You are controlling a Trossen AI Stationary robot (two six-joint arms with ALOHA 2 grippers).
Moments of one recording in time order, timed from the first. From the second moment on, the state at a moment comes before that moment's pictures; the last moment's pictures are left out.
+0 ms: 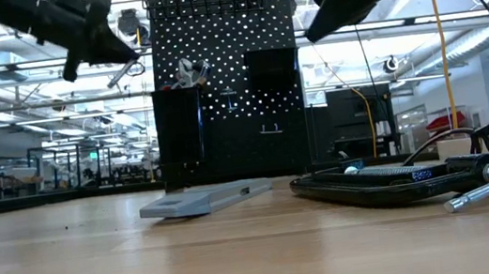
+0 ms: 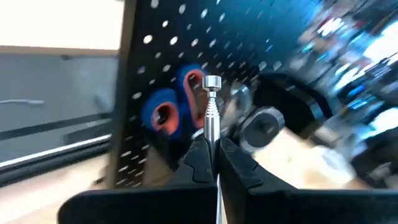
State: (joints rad) left arm 0.30 0.72 0.53 -0.03 -0.37 -0.45; right arm 0.36 1.47 1.00 -0.31 0.29 0.20
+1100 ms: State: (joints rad) left arm 0.44 1.15 0.19 1.43 -0.40 -0.34; right arm 0.33 1.47 1.00 -0.27 0.37 0.19
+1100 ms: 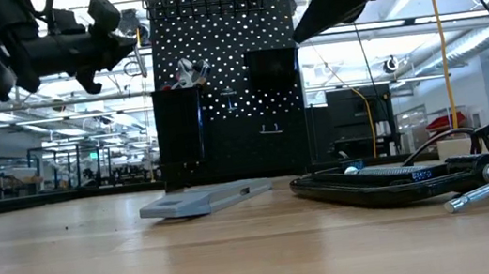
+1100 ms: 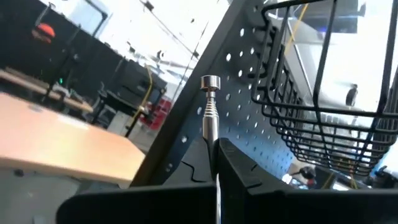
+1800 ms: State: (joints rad) left arm 0.44 1.37 0.24 1.57 -0.40 -0.25; right arm 0.33 1.47 1.00 -0.27 0.37 0.19
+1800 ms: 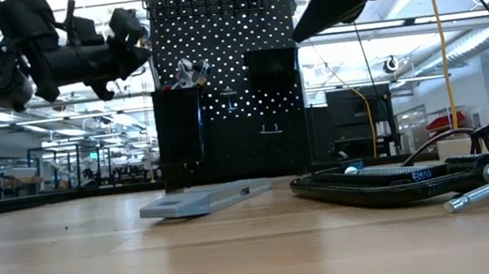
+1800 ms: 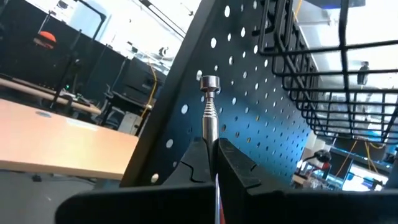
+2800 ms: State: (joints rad) left arm 0.40 1.43 0.24 1.55 -0.33 -0.26; right arm 0.33 1.47 1.00 -0.28 0.36 0.19
